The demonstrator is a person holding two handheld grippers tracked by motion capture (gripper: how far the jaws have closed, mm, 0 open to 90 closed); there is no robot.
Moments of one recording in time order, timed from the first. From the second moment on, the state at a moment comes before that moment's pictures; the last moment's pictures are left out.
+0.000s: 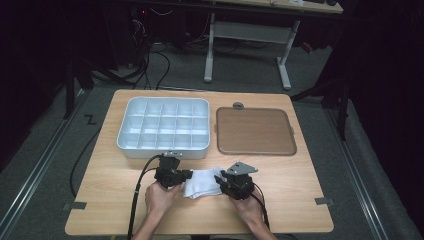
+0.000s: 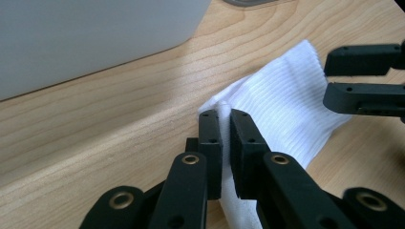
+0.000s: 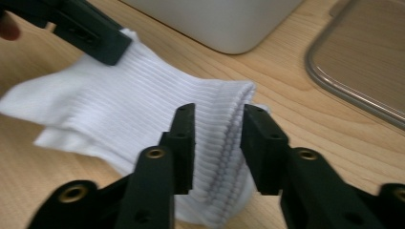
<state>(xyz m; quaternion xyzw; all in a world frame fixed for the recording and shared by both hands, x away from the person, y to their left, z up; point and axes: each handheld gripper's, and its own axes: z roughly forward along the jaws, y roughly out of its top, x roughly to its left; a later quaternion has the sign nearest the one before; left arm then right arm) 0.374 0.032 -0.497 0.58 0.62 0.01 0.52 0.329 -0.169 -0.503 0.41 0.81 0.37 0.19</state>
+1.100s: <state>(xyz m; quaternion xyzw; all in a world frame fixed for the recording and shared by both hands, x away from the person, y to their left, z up) 0.369 0.032 -0.474 0.57 0.62 -0.02 0.54 0.345 -0.141 -0.522 0.42 0.83 0.34 0.15</state>
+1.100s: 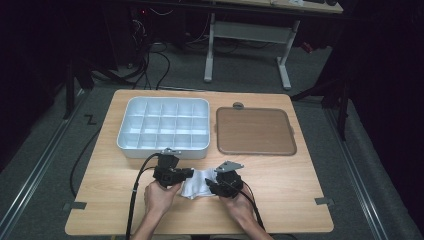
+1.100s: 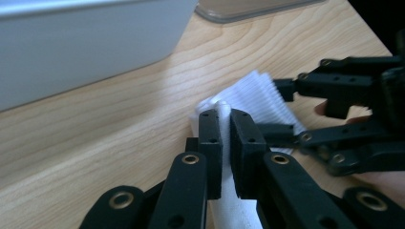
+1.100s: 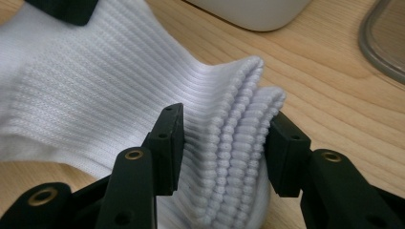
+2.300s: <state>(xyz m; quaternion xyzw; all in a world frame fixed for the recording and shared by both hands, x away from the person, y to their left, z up) 0.379 0.025 -0.480 0.58 0.62 -0.01 0.53 0.332 -0.161 -0.505 0.42 0.81 0.39 0.12</state>
